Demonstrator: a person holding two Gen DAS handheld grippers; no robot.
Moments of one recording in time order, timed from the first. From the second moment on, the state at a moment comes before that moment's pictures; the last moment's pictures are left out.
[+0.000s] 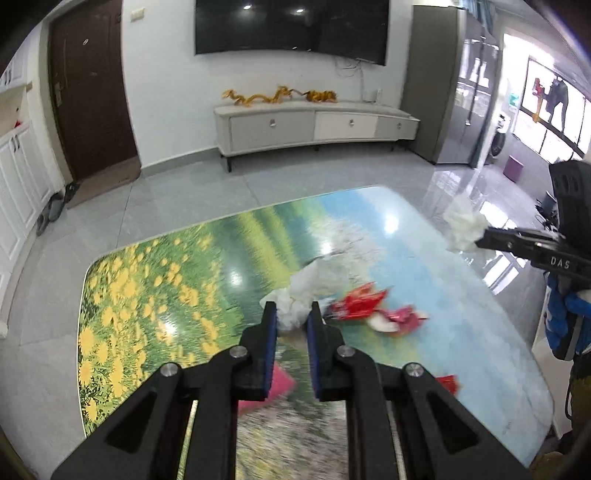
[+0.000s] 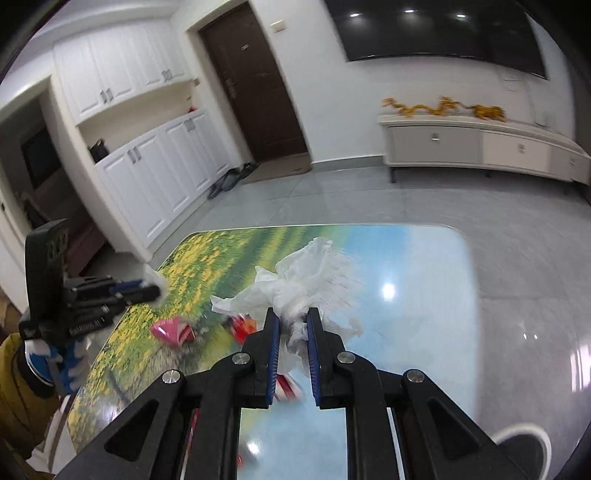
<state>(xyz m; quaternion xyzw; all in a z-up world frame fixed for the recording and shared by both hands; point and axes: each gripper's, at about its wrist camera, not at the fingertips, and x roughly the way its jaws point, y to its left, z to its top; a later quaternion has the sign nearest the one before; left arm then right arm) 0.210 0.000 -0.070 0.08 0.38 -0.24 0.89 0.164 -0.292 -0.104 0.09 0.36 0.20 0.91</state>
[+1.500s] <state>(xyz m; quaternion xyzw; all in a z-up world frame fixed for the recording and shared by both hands) 0.091 -0.329 -0.083 0.12 0.42 -0.44 0.79 -0.033 -0.543 -0.184 0.23 0.38 -0.06 0.89</state>
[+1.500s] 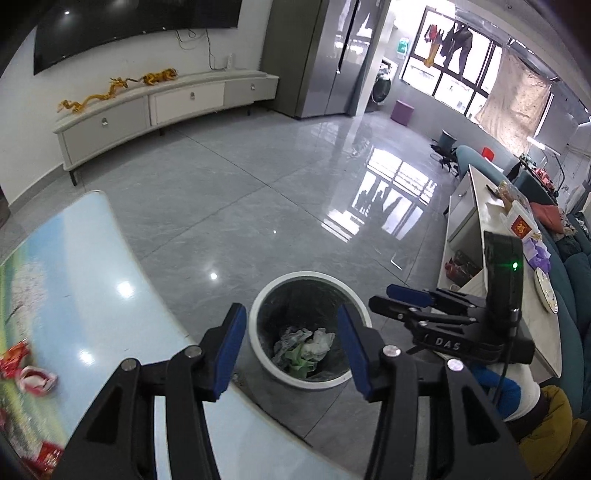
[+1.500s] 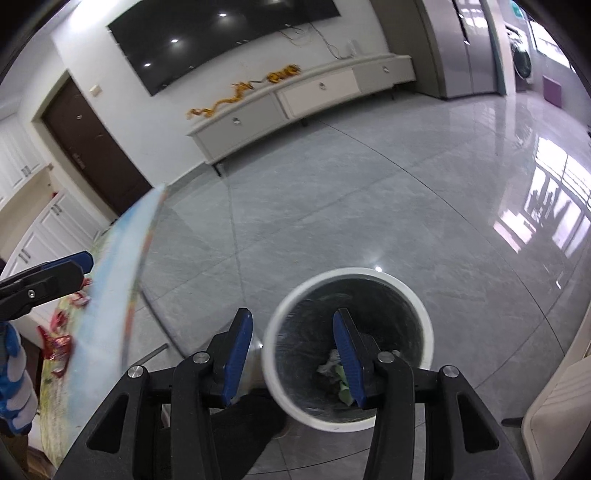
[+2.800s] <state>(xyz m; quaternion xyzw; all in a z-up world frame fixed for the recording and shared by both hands) 0.136 -0.050 -0.148 0.03 0.44 -0.30 0.85 0.082 -0.302 -0.137 0.07 0.42 0.16 0.89</state>
